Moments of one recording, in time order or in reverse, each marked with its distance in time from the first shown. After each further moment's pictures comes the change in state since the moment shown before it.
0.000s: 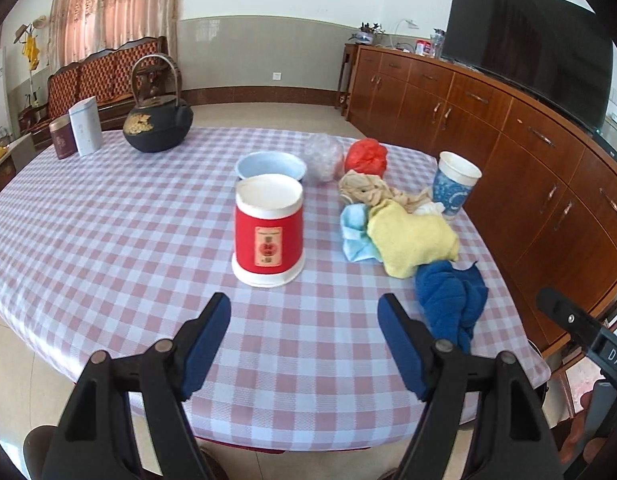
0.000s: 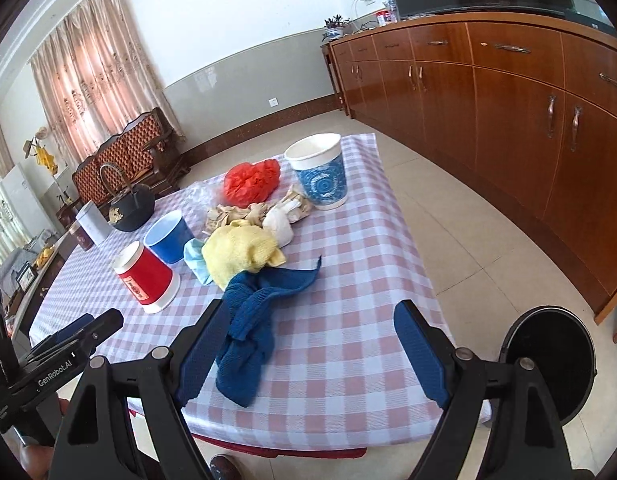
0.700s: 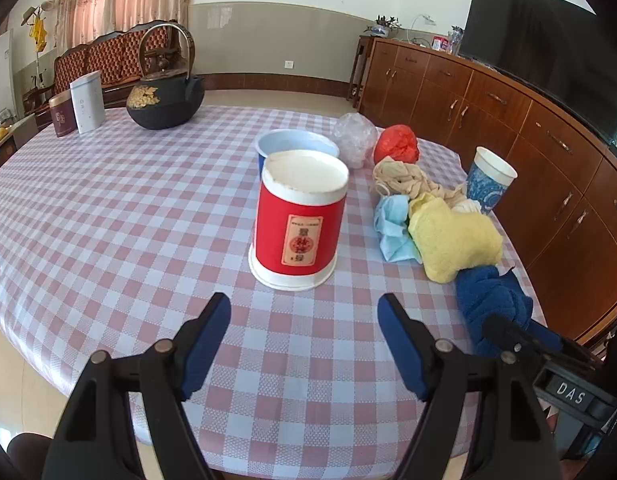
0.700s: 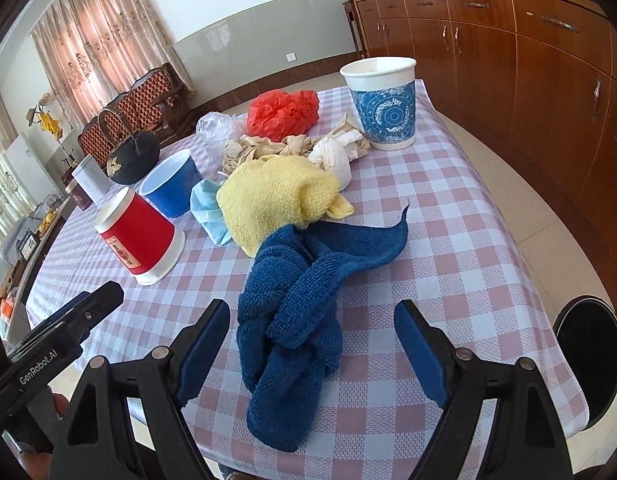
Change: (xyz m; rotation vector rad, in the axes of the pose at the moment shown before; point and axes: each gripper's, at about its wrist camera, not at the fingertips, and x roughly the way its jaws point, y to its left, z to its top) left arm 0.024 0.020 -0.005 -0.032 0.031 0.012; right arm 0.086 0.041 -0.016 -0.040 0.158 0.038
